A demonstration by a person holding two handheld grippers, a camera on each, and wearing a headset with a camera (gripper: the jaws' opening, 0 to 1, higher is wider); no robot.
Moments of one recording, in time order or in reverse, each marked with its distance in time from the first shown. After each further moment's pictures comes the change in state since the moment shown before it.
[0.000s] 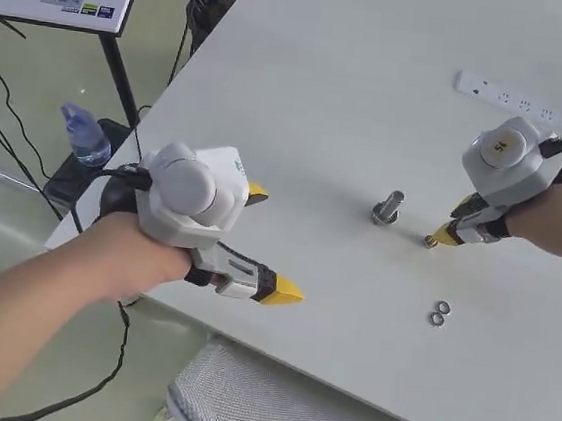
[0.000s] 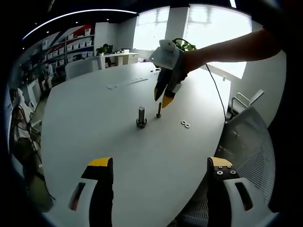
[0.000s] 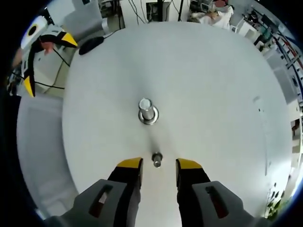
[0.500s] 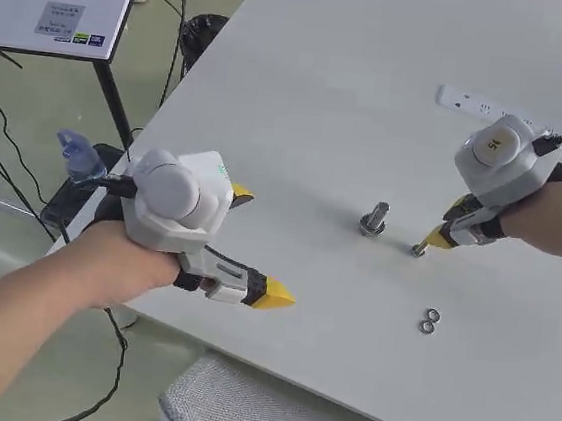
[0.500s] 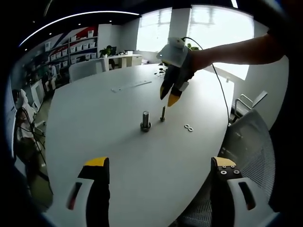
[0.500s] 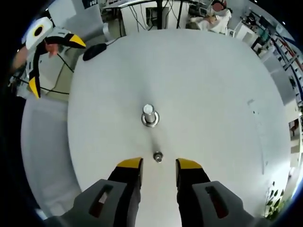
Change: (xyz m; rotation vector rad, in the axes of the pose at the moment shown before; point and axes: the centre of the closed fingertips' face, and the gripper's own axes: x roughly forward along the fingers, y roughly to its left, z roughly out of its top) left arm -0.004 0.002 0.012 -0.008 -0.012 0.036; right arm -0.025 0.002 0.002 0.003 -0.047 -0.010
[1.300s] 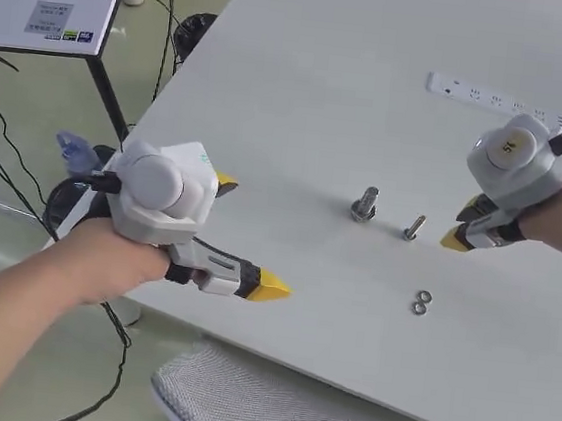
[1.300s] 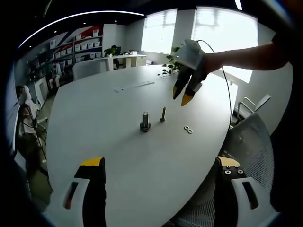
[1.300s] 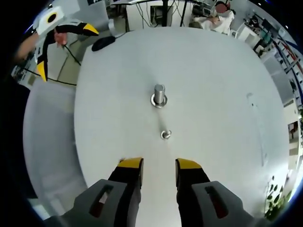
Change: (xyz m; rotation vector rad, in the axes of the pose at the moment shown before) left arm -0.001 -0.010 0.000 -0.028 -0.007 0.033; right arm -0.018 0.016 -0.041 -0.031 0.023 0.002
